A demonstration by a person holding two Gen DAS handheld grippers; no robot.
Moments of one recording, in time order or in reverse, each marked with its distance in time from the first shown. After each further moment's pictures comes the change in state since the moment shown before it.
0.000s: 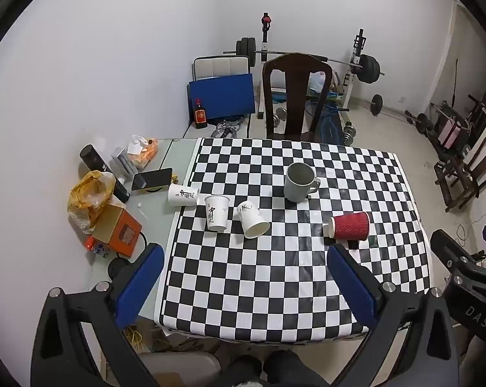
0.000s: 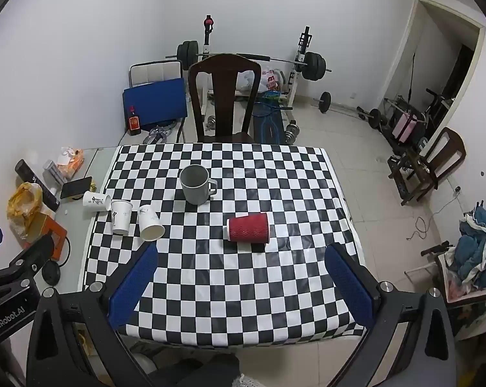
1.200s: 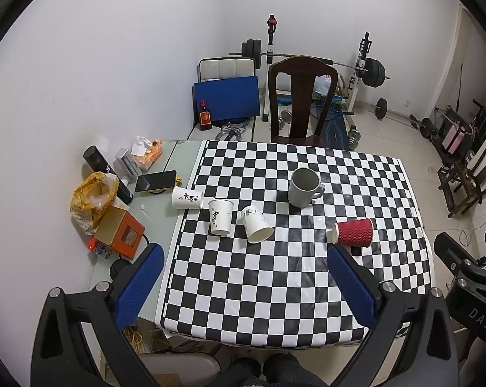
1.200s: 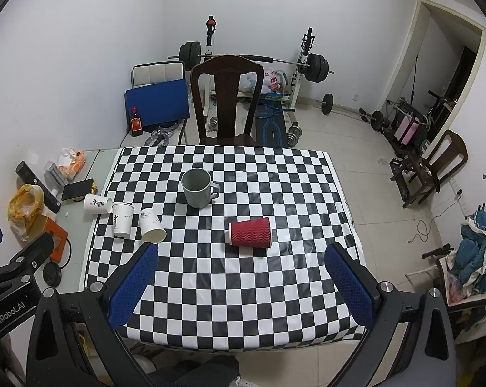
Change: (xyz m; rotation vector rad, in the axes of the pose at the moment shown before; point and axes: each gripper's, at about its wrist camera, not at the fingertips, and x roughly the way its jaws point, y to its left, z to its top) left arm 0.001 0.000 0.001 -0.002 0.015 -0.008; right arm 0.003 0.002 0.007 -0.004 0.001 -0.003
